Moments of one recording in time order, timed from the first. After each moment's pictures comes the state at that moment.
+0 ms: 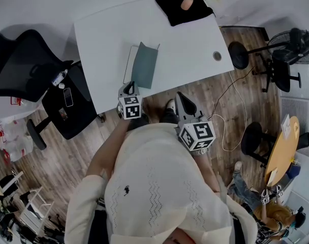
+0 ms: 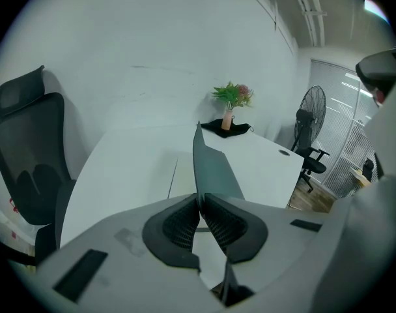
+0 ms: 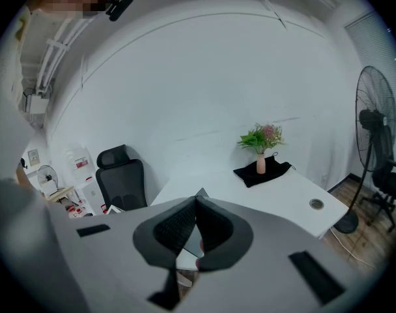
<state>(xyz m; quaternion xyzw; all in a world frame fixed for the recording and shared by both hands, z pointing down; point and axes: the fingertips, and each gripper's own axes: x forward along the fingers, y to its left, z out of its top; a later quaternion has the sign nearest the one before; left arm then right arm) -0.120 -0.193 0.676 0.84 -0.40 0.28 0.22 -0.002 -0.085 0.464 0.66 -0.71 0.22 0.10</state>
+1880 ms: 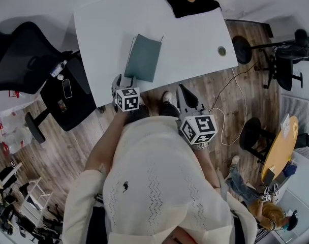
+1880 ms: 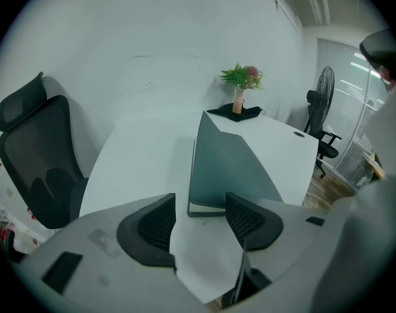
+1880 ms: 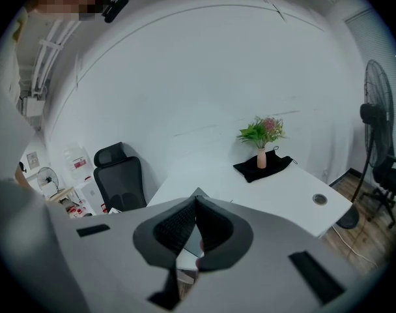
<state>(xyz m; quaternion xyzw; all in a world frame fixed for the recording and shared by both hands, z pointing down) -0.149 -0.208 0.709 0.81 -0.43 0.34 0.21 0.003 -0.104 0.478 0.66 -0.70 0.24 0.11</state>
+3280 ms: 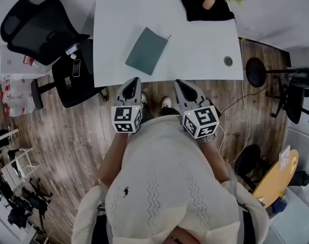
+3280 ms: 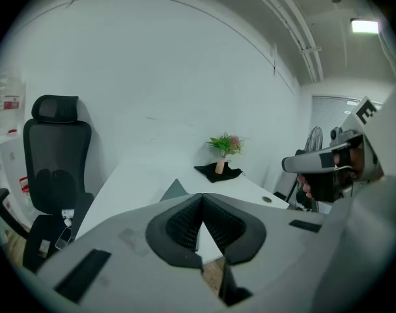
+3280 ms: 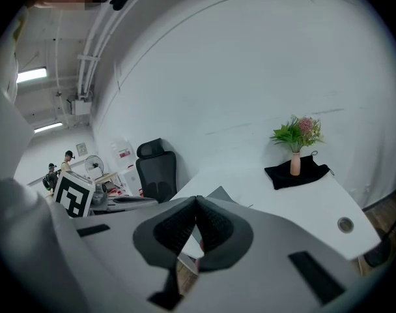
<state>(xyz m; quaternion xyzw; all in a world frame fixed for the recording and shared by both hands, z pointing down) -0.105 -0.113 0.521 0.85 -0.48 0.12 0.19 0.026 -0.082 0.465 0.51 -0.82 0.21 0.13</state>
